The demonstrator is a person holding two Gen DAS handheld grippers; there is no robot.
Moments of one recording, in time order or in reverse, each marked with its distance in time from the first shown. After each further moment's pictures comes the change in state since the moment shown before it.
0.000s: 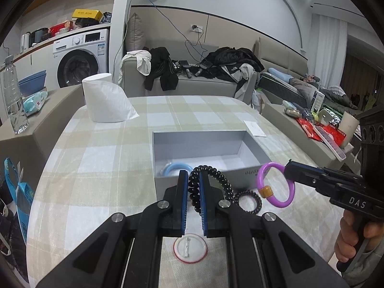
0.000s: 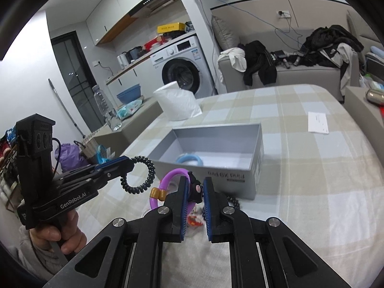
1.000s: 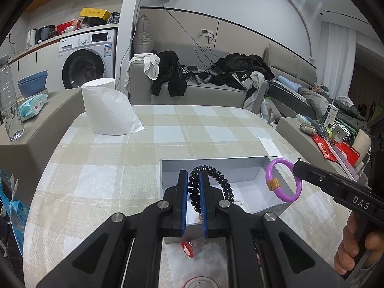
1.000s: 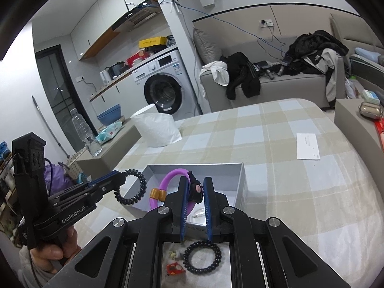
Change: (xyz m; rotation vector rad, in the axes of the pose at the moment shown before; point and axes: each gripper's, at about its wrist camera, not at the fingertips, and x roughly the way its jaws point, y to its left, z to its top) left arm 0.031 0.012 0.021 -0.037 -0.031 0.031; right arm 0.026 -0.021 0.039 0.058 -0.071 -0.093
